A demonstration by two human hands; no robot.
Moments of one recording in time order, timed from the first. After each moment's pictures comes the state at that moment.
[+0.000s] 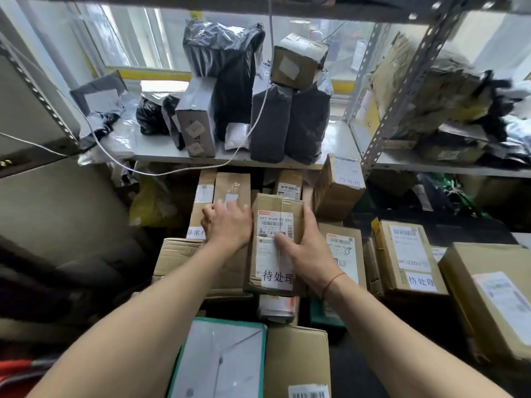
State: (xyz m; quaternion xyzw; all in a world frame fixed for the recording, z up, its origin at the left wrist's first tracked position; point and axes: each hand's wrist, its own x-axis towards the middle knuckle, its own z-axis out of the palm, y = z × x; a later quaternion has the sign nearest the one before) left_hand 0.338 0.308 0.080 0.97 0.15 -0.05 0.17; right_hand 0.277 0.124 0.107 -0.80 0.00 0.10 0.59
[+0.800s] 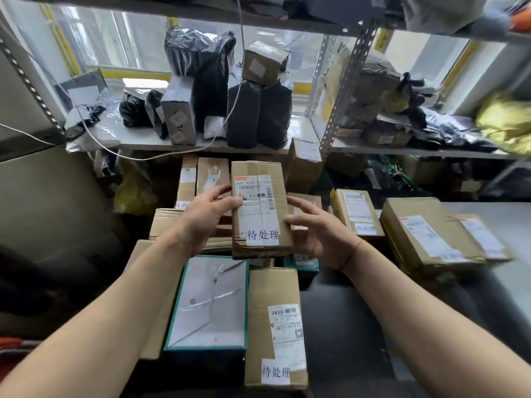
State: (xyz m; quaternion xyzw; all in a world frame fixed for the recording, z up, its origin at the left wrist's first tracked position) left_hand 0.163 0.313 0.175 0.69 0.06 -0.13 0.71; right_hand 0.156 0.058 0.162 -0.60 0.03 0.25 0.76
